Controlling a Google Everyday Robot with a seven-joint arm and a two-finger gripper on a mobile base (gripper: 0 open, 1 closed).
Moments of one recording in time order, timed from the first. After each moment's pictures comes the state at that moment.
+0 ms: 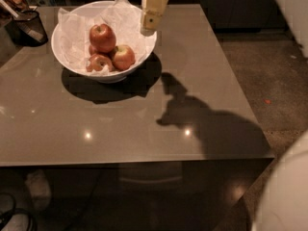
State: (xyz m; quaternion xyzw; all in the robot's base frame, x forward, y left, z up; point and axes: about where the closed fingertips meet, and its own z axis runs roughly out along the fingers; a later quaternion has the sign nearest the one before) arm 0.623 -0.003 1.053 -0.69 0.67 -0.02 0.27
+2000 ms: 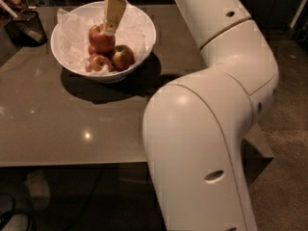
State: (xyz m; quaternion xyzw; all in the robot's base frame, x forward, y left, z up) arm 0.706 0.103 0.998 -0.74 0.61 0.04 0.27
